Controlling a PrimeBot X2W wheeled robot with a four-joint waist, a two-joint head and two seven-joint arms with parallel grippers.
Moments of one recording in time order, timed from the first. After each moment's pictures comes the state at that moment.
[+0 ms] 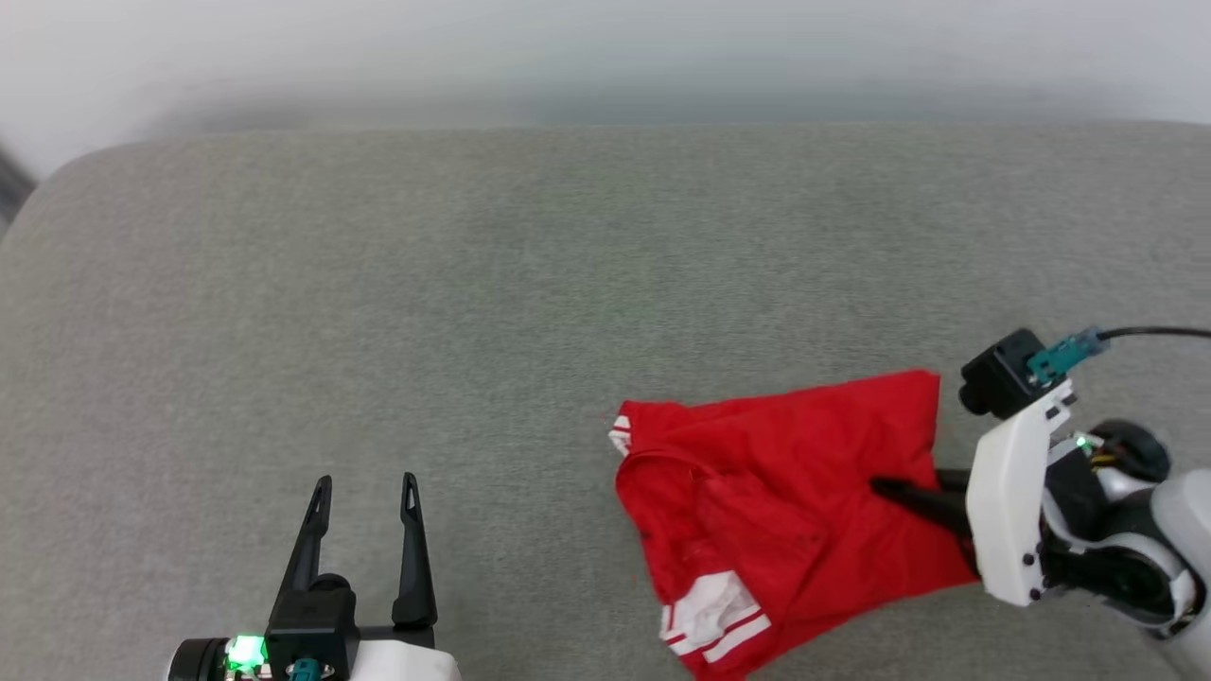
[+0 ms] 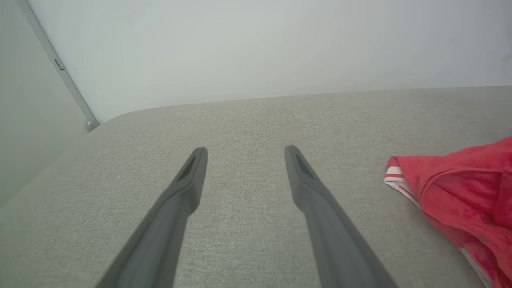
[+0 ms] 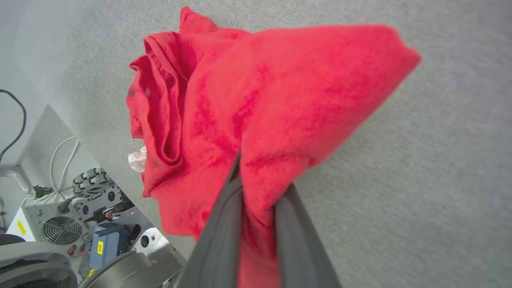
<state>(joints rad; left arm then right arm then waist) 0.10 0.06 -0.12 -0.03 -0.01 0.16 -0.26 -0.43 -0.62 0.59 0.09 0.96 0.13 0.70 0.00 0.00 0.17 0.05</state>
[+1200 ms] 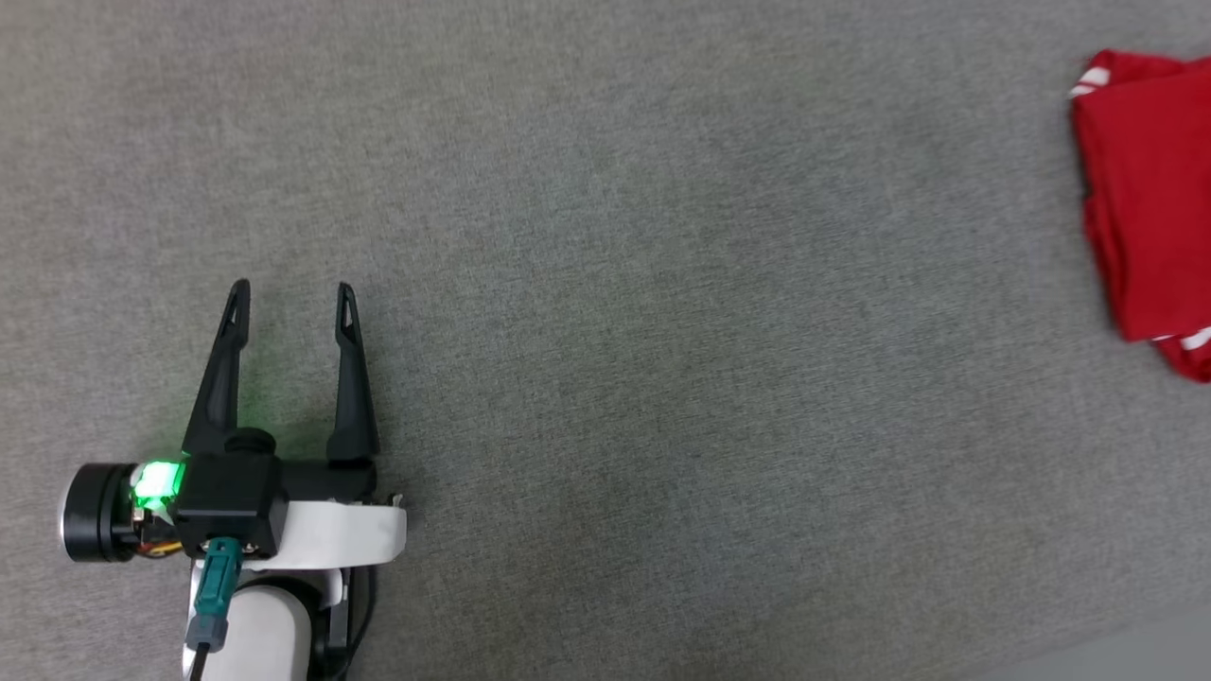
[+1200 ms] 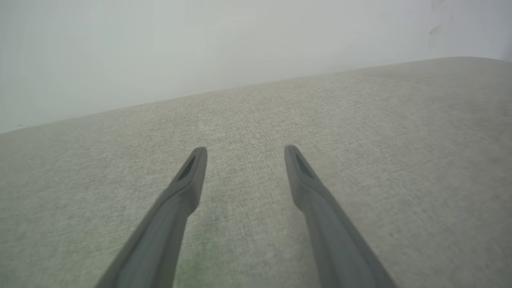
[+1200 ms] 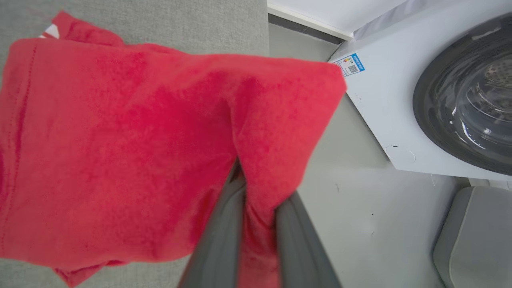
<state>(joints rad) -0.14 0.15 -0.08 -0.13 0.01 0.13 -0.26 -0.85 -1.00 0.48 0.47 0.67 0.13 0.47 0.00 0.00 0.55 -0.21</state>
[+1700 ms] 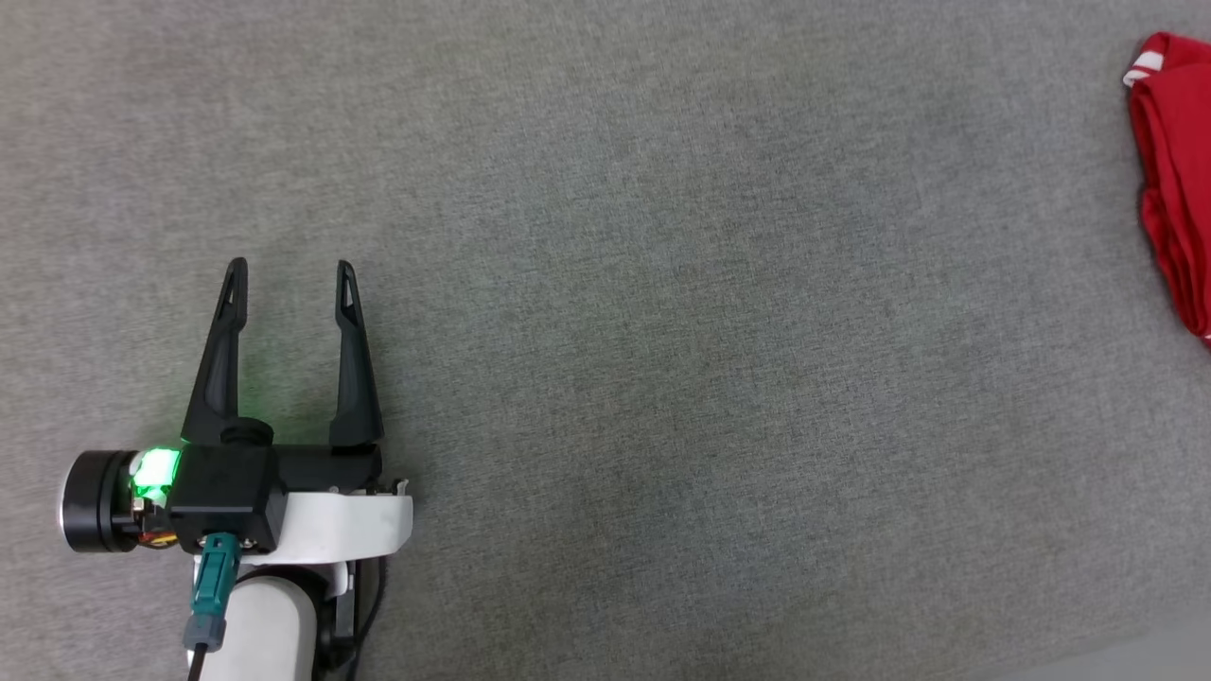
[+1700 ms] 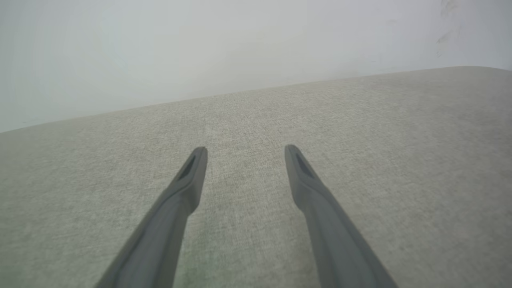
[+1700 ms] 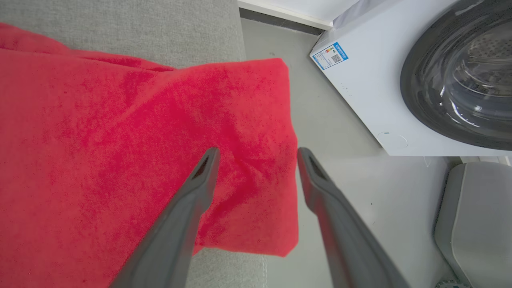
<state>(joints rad) -0.17 0.15 -0.09 -0.16 0.00 0.14 -0.26 -0.92 -0.90 0.41 0.73 0.56 0.13 0.36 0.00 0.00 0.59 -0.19</state>
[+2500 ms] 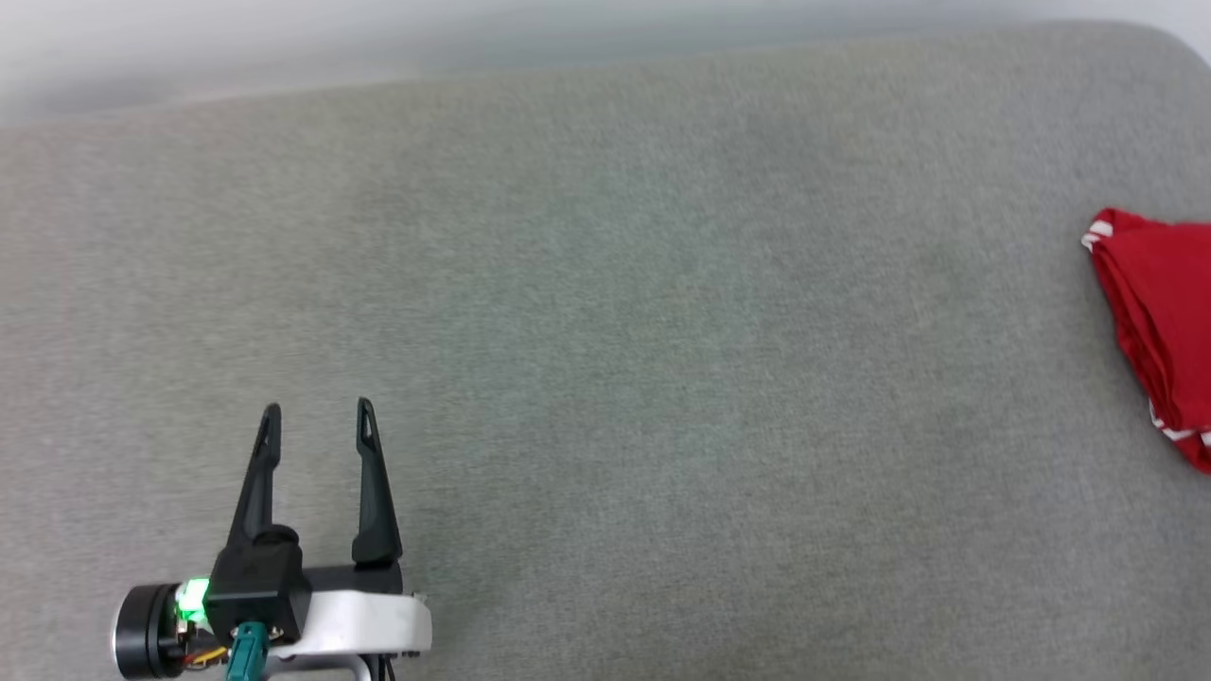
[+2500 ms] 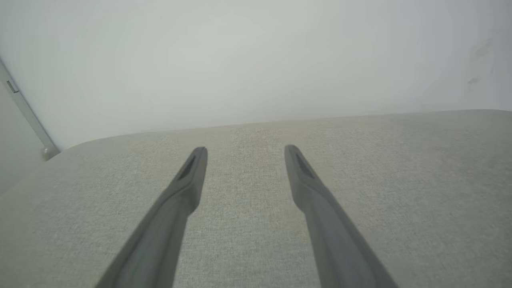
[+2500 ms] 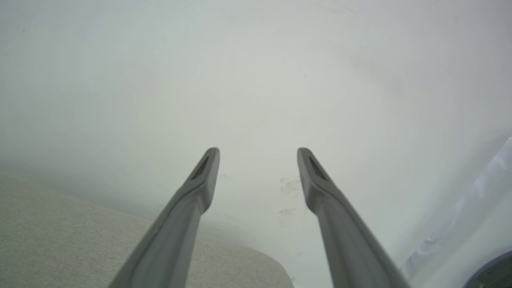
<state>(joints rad) 0.02 0.07 -0.07 -0.12 -0.03 0.16 -0.26 -0.82 -0.58 0.11 0.53 0.18 0.13 -0.26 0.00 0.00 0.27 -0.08</state>
